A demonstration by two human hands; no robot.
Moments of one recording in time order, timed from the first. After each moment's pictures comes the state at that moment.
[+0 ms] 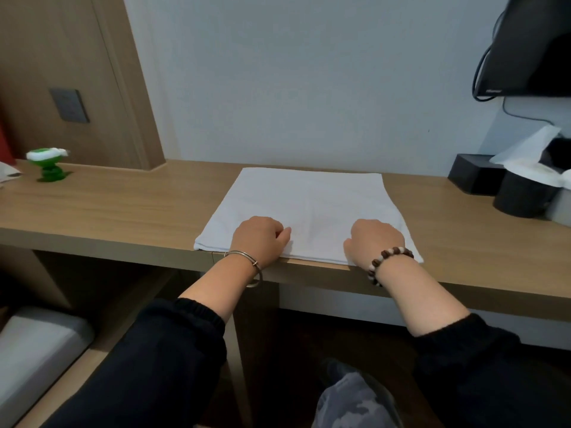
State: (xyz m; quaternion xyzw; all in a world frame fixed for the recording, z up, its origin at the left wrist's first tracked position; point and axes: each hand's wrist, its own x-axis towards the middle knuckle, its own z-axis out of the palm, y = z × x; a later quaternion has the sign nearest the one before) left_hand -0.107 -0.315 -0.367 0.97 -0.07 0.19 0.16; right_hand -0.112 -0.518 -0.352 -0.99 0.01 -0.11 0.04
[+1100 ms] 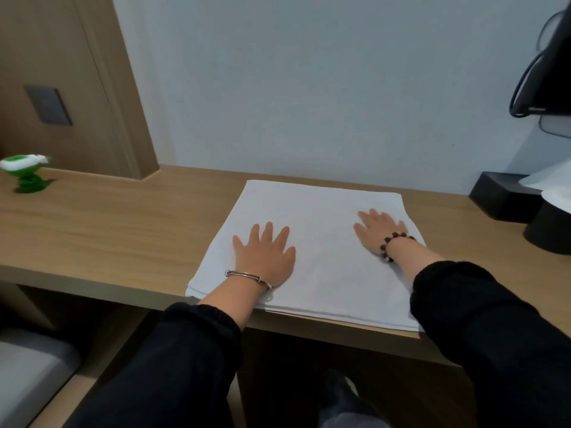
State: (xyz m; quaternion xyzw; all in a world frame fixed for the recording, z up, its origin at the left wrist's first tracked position) left_hand -0.028 -0.301 -0.382 1.00 -0.02 0.02 0.04; right_hand 0.046 -0.550 -0.365 -1.00 0.00 0.06 0.04
